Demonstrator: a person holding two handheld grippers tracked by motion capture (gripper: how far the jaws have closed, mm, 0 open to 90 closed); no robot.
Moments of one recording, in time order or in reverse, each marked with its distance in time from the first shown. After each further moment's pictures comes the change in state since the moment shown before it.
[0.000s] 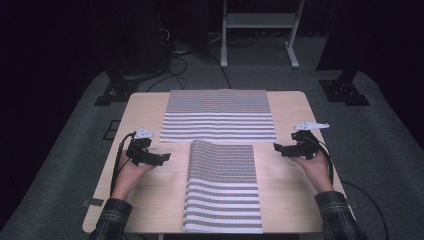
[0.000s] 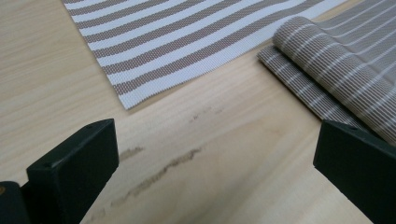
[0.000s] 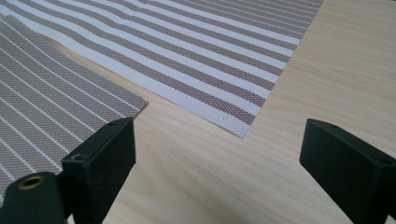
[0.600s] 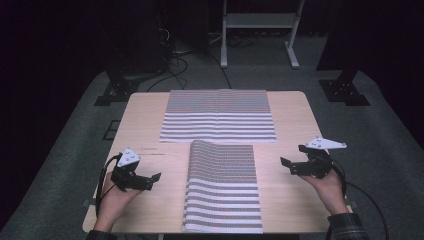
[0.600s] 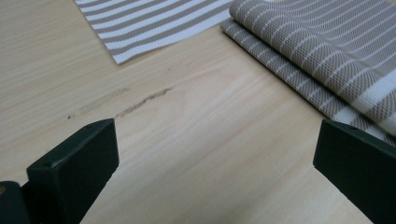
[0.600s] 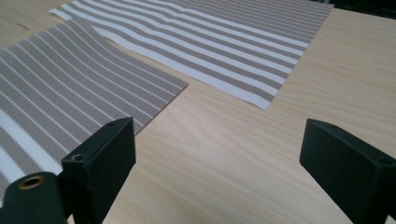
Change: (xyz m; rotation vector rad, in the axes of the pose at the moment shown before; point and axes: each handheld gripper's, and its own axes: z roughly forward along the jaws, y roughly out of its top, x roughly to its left) left arm -0.034 -0.050 -0.055 -0.049 0.032 0.053; right arm 0.027 -0.033 -0.053 -0.080 0.030 -0.040
